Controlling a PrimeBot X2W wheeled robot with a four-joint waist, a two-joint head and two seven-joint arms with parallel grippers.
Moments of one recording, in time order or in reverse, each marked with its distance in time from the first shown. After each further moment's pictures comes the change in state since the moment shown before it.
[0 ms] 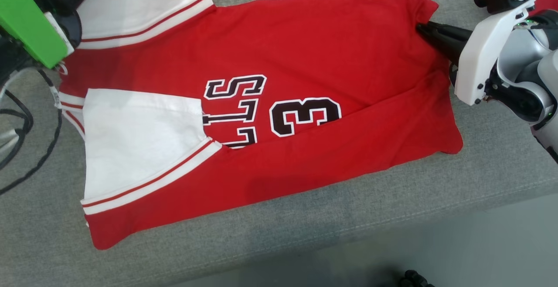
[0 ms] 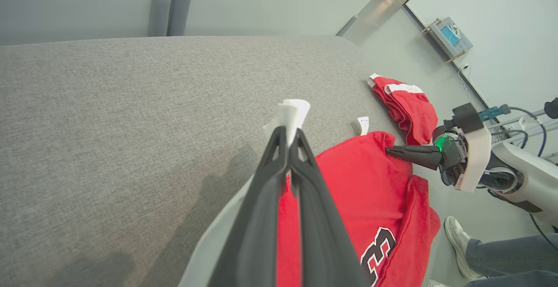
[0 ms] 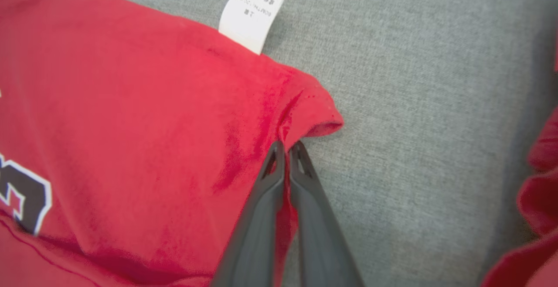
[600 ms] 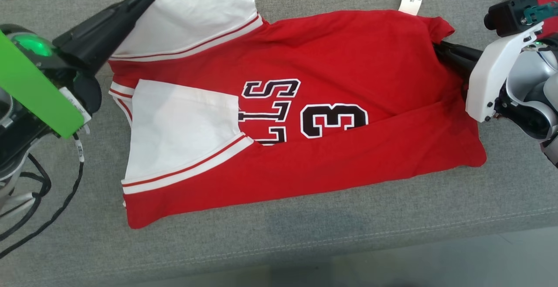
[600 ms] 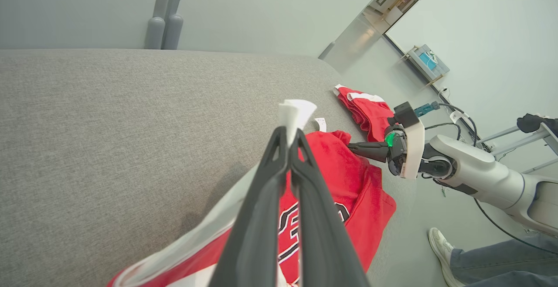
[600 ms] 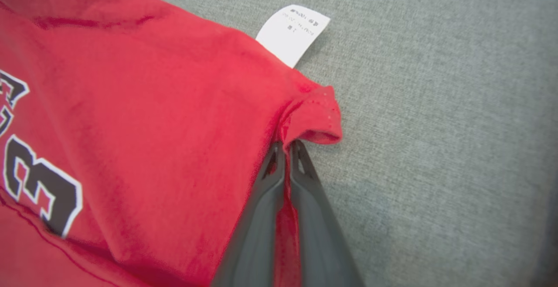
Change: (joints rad) left arm 0.225 0.062 0.044 -0.252 -0.062 0.000 -0.122; right arm 0.068 -0.037 0.010 0.026 -0.008 0.000 -0.055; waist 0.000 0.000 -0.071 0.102
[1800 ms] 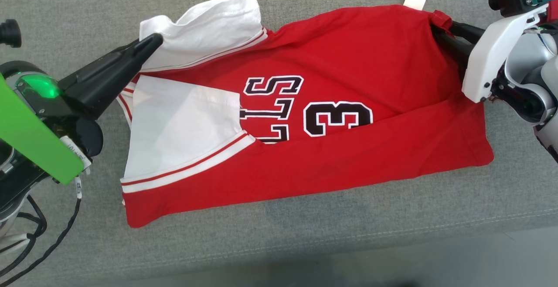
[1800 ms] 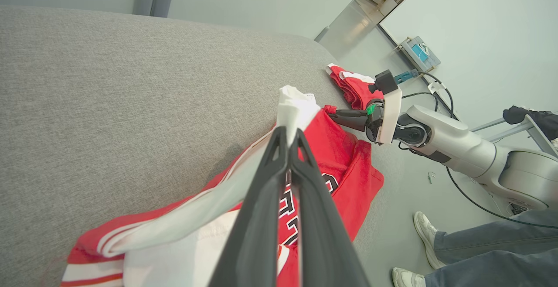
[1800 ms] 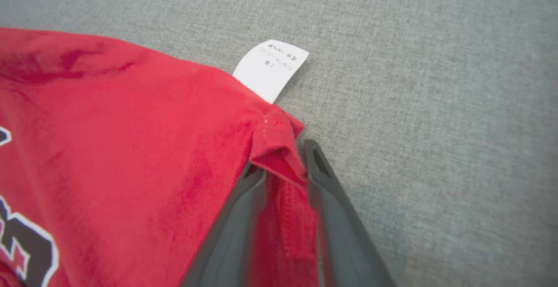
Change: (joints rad) left arm 0.144 0.076 0.019 -0.148 -0.017 0.000 -0.043; right arm -0.060 0.056 -0.021 0.096 0.007 -0.003 -0.028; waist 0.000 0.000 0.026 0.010
